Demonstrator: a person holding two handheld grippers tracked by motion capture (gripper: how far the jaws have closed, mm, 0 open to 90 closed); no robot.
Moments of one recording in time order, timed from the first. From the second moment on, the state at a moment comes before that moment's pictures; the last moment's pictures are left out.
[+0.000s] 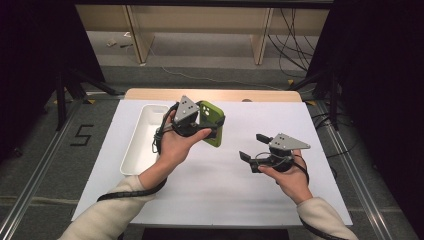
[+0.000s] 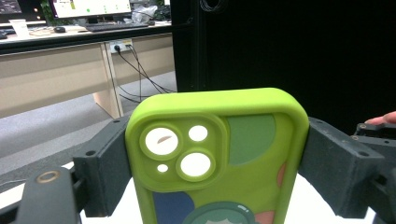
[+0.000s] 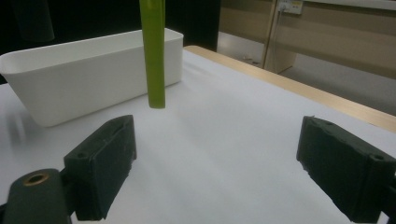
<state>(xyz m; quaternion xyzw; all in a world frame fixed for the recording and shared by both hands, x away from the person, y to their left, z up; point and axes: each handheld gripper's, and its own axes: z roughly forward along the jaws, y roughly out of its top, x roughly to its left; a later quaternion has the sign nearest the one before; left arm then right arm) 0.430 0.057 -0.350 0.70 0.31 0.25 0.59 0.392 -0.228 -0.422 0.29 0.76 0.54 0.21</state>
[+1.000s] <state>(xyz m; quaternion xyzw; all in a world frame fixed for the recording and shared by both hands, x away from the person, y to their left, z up) 0.431 0.082 -0.344 0.69 0.33 0.27 0.59 0.383 -0.248 -0.424 0.31 0.75 0.54 0.22</state>
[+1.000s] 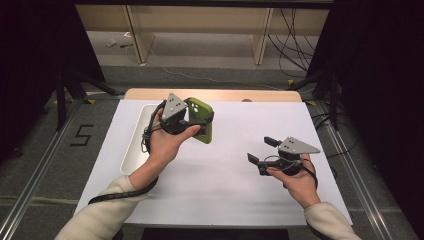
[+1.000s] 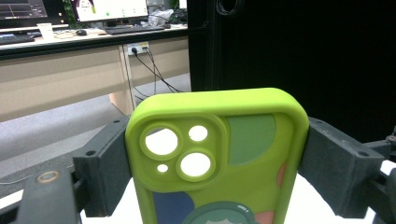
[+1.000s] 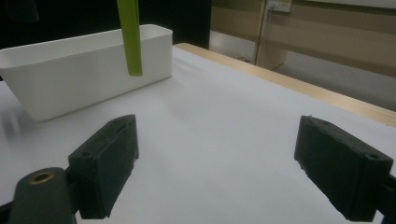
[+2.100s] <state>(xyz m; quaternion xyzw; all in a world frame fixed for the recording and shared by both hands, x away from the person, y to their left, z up) 0.437 0.098 -0.336 0.68 0.35 0.28 0.58 0.382 -0.252 -0.426 0.31 0.75 0.54 0.22</state>
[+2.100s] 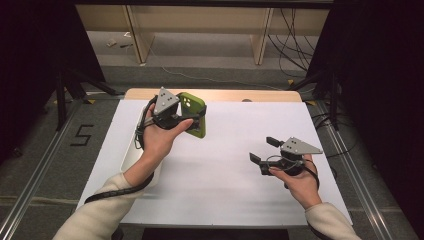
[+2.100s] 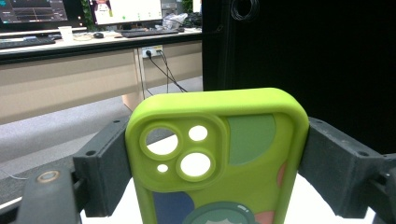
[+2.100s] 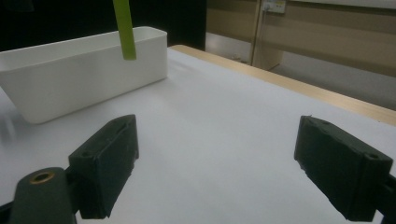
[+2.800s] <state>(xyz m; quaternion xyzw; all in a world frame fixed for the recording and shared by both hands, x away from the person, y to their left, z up) 0.439 0.112 -0.326 0.66 0.36 0.29 0.59 0.379 -0.256 -0.425 0.31 0.74 0.54 0.22</state>
